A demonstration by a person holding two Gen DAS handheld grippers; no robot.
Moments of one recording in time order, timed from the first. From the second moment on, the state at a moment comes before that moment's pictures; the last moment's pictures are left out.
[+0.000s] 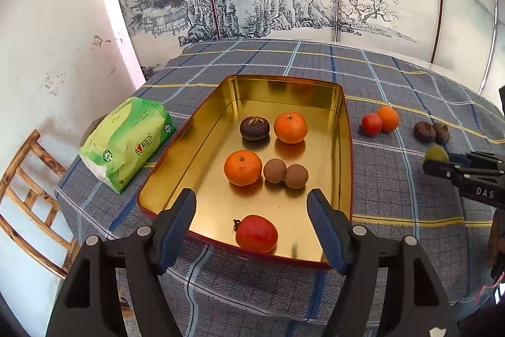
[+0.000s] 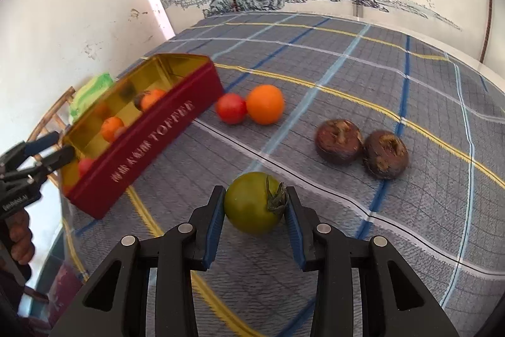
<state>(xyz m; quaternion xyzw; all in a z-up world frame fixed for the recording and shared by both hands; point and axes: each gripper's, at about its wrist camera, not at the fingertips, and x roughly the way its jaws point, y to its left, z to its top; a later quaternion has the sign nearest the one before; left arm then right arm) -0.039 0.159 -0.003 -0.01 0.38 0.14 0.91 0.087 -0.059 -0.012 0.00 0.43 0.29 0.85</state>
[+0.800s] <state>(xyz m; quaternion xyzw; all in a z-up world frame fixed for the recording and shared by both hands) -0.093 0.190 0.008 -0.03 0.33 0.16 0.93 0.097 0.093 0.054 -0.03 0.41 0.43 0.81</state>
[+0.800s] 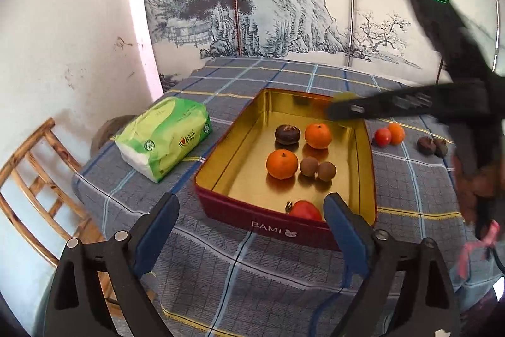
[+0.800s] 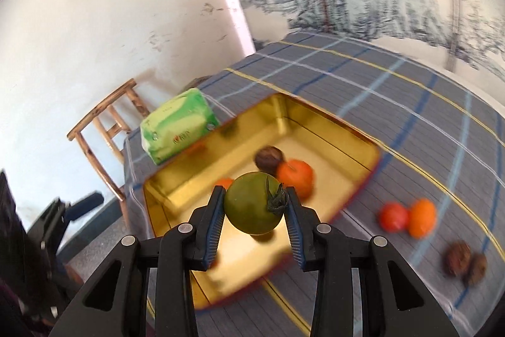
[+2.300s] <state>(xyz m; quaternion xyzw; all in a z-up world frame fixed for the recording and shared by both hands) -0.083 0.150 0.002 0.07 0.36 0.15 0.92 0.067 -0.032 0.026 -0.01 0.41 0.32 0.85</state>
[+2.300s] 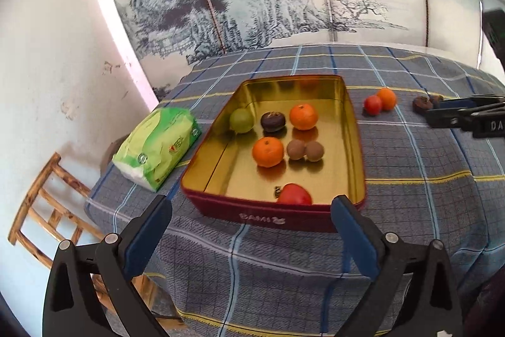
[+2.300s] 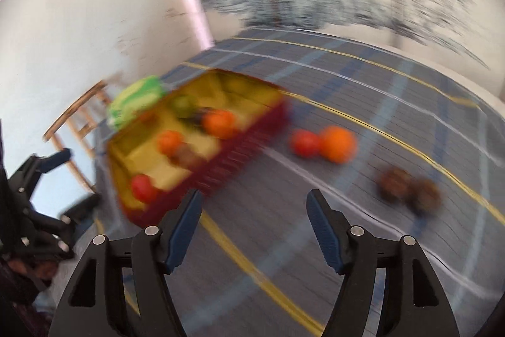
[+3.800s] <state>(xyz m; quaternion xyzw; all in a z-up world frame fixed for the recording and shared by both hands) 0.168 0.051 -0.047 0.29 0.50 -0.30 0.76 0.092 -0.224 -0.020 0.09 0.41 0.18 0.89</state>
